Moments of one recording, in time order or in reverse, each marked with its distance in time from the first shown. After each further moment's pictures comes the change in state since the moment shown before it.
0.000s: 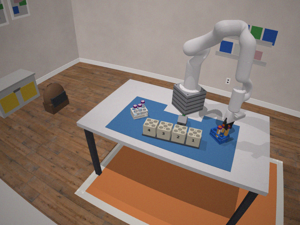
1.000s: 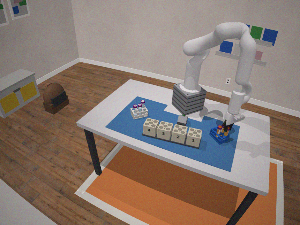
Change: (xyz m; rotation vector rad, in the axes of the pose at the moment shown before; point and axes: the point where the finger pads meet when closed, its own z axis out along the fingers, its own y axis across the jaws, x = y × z) arm 0.000 0.000 0.017 0.000 0.001 0.000
